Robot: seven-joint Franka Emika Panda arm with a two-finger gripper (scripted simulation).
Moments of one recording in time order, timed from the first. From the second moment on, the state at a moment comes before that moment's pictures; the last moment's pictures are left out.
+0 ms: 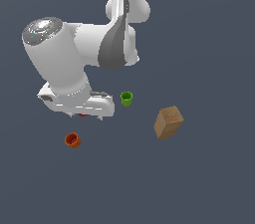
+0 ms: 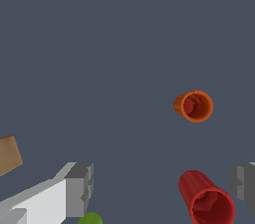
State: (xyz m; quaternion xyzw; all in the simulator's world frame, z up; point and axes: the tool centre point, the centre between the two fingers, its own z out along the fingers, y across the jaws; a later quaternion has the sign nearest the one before) arm 0.080 -0.139 0.219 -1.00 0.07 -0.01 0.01
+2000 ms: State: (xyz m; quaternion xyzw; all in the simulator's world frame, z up) arm 0.099 -0.240 0.038 -1.00 0.07 0.00 0.00
